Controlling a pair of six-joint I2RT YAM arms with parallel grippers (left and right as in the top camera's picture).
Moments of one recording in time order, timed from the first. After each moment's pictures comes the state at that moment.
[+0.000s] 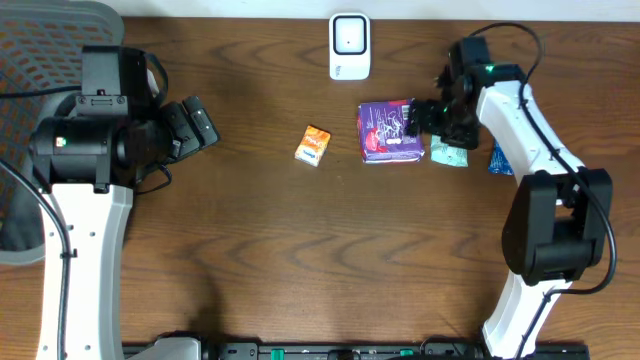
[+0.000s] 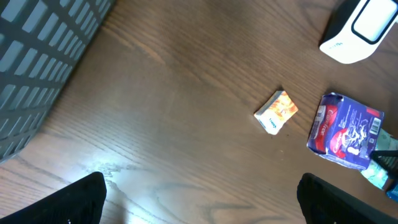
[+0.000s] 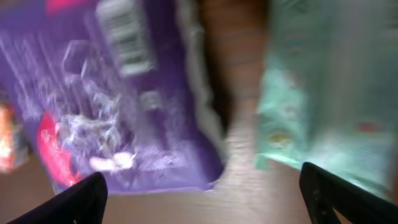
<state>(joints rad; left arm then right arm) -0.01 1.39 1.64 -1.32 0.05 -0.49 0.11 2.04 1.60 -0.95 -0.25 0.25</state>
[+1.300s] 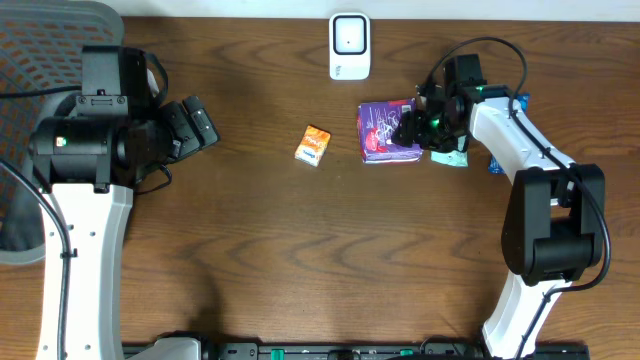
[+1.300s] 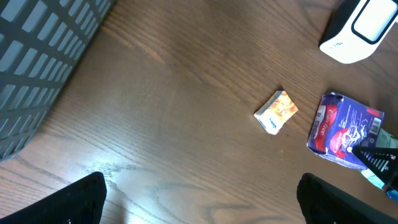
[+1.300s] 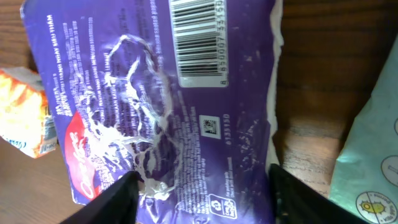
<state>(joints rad) -0.01 1.39 1.64 -1.32 0.05 -0.49 0.12 2.04 1.47 -0.74 -0.39 0.19</state>
